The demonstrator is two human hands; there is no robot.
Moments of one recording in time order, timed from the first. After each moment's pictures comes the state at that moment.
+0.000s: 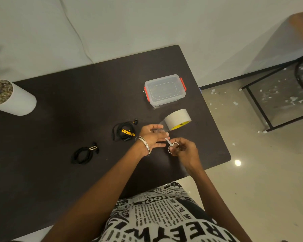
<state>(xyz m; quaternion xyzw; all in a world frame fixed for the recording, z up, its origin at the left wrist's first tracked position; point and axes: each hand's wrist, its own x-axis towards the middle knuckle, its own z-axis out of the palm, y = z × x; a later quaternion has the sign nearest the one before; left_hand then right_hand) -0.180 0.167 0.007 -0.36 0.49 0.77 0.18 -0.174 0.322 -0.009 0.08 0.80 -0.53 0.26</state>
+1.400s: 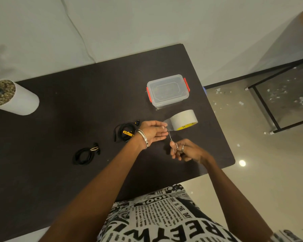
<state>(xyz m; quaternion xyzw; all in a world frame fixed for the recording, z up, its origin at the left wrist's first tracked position) -0.204 0.151 0.002 -0.36 0.51 0.75 0.21 -0.224 0.336 -0.016 -0.07 0.69 -0.47 0.54</state>
